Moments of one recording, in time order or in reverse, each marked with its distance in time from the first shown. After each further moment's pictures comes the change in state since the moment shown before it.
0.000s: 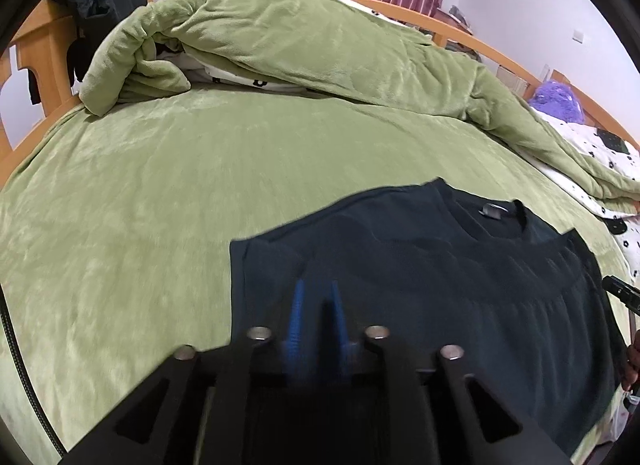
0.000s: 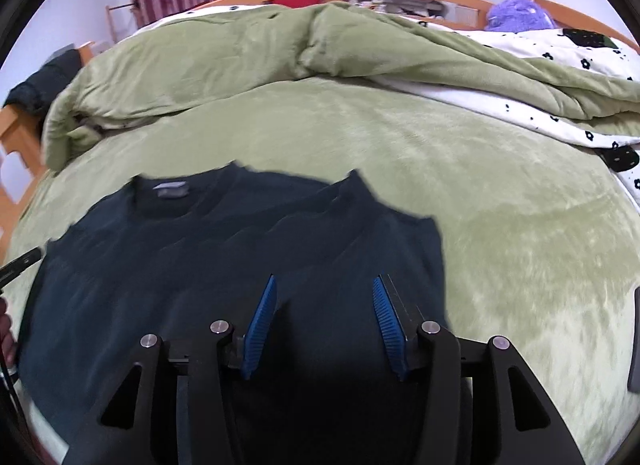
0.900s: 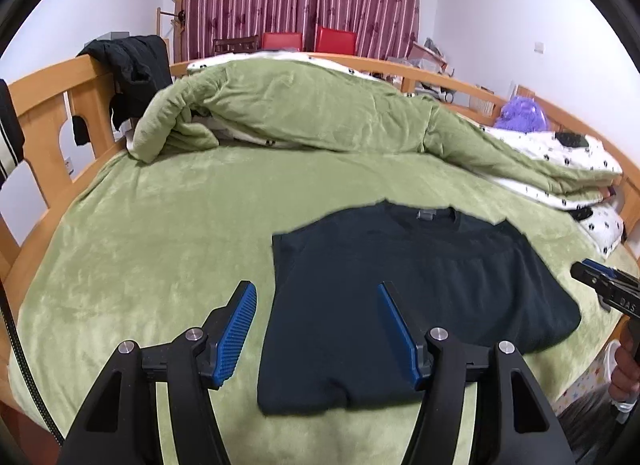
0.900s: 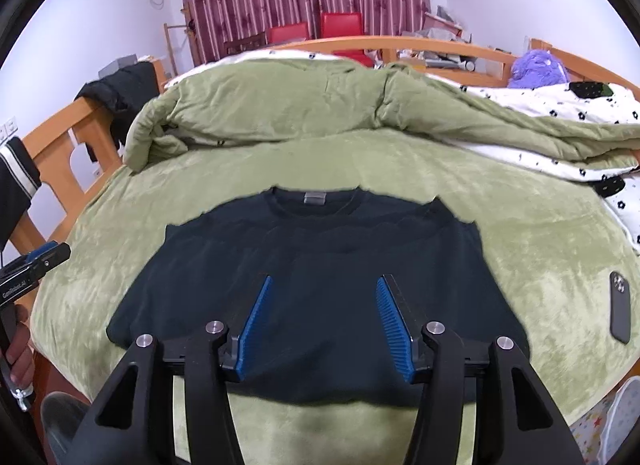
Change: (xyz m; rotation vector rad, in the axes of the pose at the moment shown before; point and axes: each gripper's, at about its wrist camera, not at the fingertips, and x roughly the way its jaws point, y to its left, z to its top) left arm -0.186 -0.001 -0.054 0.065 -0.133 0.013; right arm -0.170 0.117 -0.061 -0.063 -0.126 0.102
